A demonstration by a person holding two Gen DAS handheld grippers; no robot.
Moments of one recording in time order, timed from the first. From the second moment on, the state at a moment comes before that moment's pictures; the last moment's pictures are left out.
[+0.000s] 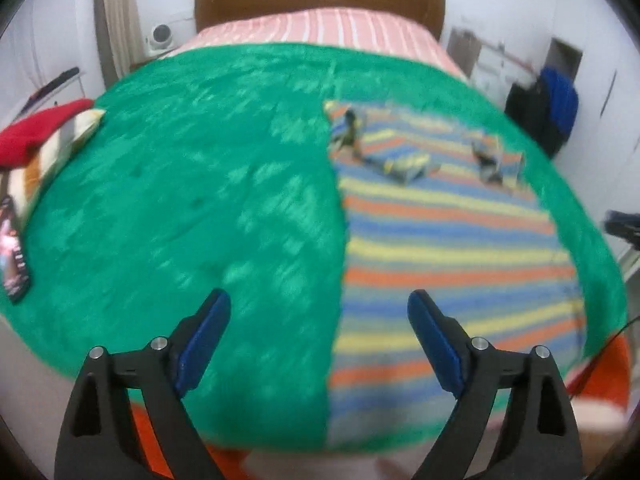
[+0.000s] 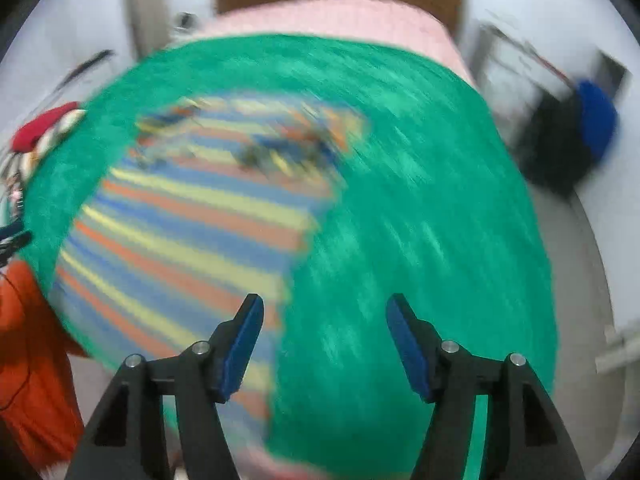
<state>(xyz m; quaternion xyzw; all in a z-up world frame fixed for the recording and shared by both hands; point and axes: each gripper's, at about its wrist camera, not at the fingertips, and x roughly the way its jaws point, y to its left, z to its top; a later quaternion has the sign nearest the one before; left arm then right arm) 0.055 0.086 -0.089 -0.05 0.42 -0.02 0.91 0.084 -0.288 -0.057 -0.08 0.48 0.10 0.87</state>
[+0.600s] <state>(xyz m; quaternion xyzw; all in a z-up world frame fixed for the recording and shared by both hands) 0.065 0.119 -0.155 -0.10 0.44 0.05 0.89 0.256 -0.309 -0.109 0.06 0.47 0.04 0.88</state>
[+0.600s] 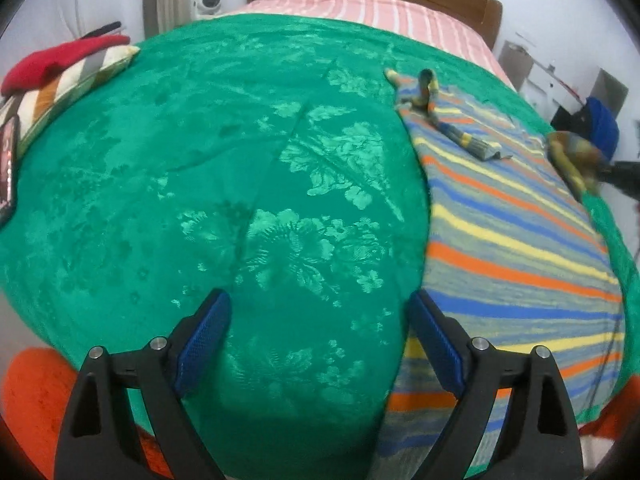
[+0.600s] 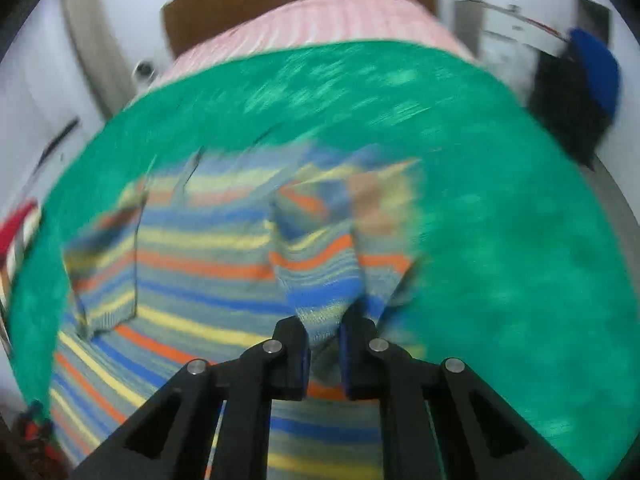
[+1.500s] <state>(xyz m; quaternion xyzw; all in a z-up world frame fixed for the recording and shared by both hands) 0.066 0.105 -0.166 -0.07 0.43 0.07 0.90 0.159 -0.558 -0.163 0.43 0.43 -0.05 0.80</state>
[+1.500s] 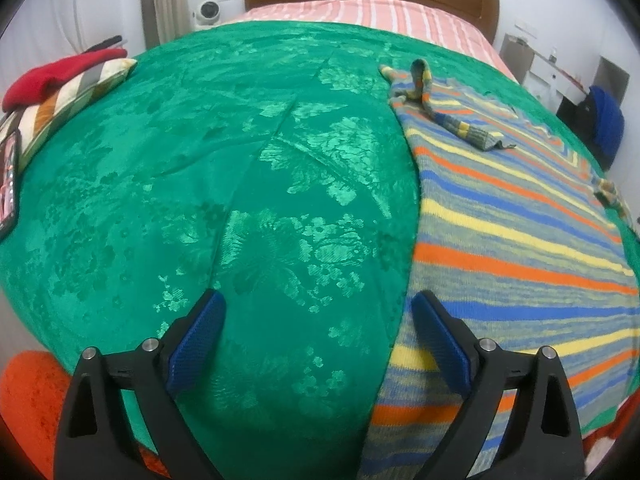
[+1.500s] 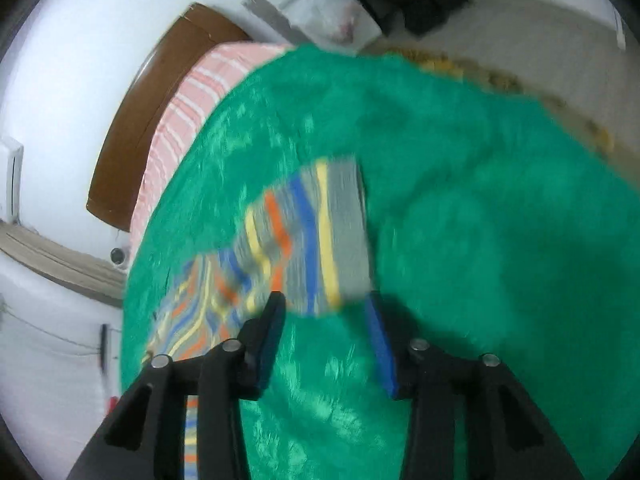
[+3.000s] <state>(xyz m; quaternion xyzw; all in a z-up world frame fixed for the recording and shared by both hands) 0.263 0.047 -0.081 0.02 0.45 -0.11 0.89 -0.015 -0.437 -0.134 0.21 0.34 -0.10 0.91</state>
